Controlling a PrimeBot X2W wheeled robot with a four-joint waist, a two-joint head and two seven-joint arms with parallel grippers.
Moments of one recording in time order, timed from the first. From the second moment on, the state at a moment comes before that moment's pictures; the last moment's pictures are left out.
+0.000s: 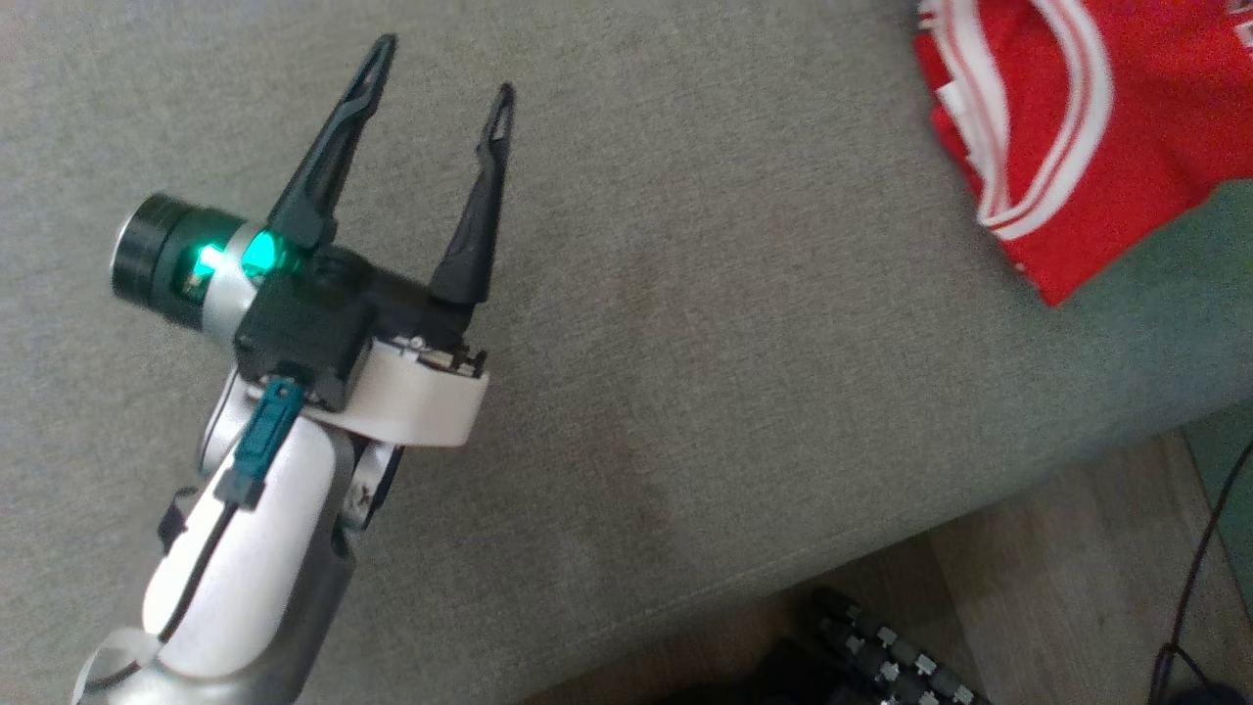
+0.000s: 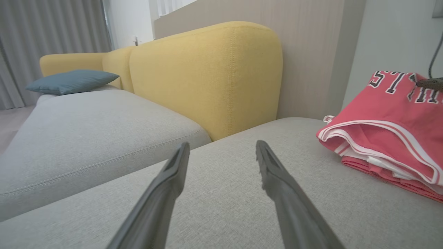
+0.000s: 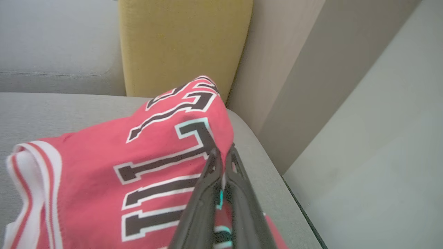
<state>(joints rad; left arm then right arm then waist) -0.45 0.24 -0.43 -0.11 -0.04 0.11 -0.19 -0.61 -0.46 -0.05 0.36 0.31 0.13 0.03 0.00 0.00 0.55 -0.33</state>
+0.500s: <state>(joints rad) -0.53 0.24 -0.47 -0.09 -0.03 0.09 -0.21 -0.67 -0.39 -0.22 0.53 0.24 0.13 0.03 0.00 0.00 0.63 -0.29</state>
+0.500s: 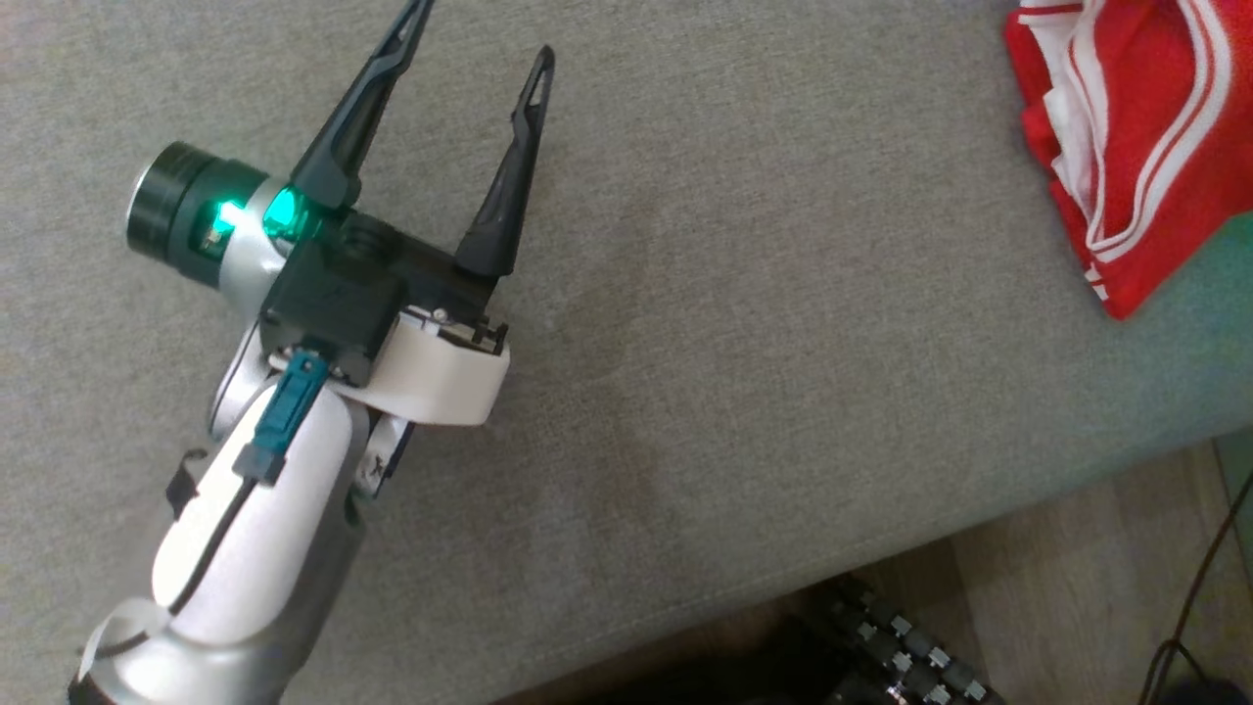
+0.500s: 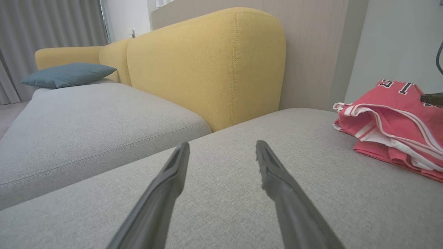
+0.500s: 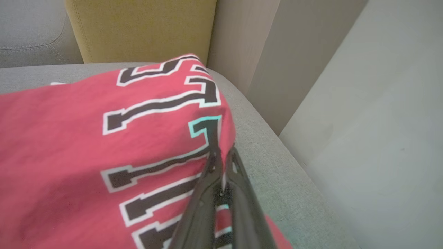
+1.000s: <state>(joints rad) -0.49 0.22 -0.47 -0.04 -0.06 0.12 -0.24 -0.53 -0.23 -0.37 0.42 0.09 0.13 -0.08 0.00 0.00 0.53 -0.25</state>
